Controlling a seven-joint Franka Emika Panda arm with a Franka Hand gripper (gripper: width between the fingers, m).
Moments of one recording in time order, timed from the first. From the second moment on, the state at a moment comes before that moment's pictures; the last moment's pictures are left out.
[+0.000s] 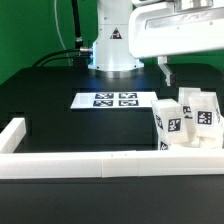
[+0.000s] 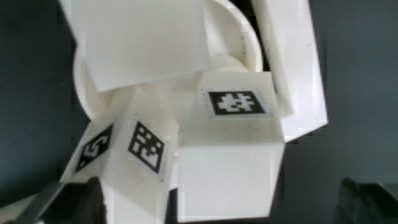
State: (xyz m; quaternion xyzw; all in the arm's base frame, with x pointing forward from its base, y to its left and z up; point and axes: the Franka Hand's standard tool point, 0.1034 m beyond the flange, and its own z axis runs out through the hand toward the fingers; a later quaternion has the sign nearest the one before) arm 0.613 0.087 0.115 -0.97 0.19 -0.11 0.05
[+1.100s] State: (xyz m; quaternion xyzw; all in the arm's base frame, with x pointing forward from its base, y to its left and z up) arm 0.618 0.110 0.114 -1.00 -0.03 -0.02 0.04
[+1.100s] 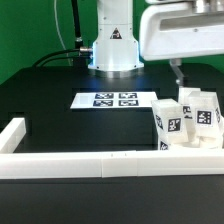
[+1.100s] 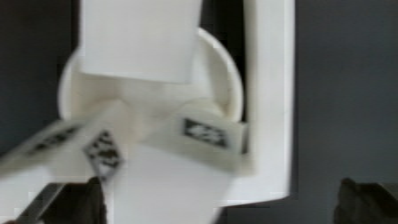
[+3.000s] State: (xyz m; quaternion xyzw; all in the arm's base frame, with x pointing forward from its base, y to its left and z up) arm 0.635 0.088 0.094 -0.95 -0.30 -0.01 -0.03
